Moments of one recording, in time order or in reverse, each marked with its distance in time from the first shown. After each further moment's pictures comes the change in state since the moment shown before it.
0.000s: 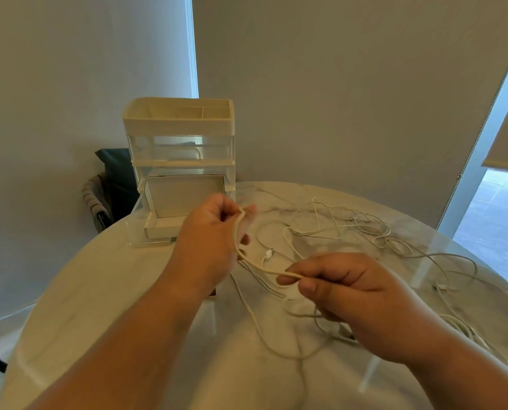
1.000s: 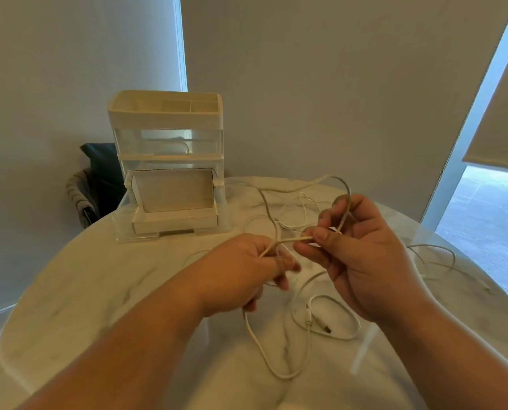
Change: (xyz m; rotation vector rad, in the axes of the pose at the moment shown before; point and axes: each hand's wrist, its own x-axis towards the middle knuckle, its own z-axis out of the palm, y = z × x) left_hand -0.022 0.000 0.019 0.180 -0.657 -0.122; right_hand 0.012 0.017 -0.021 0.525 0.355 -0.059
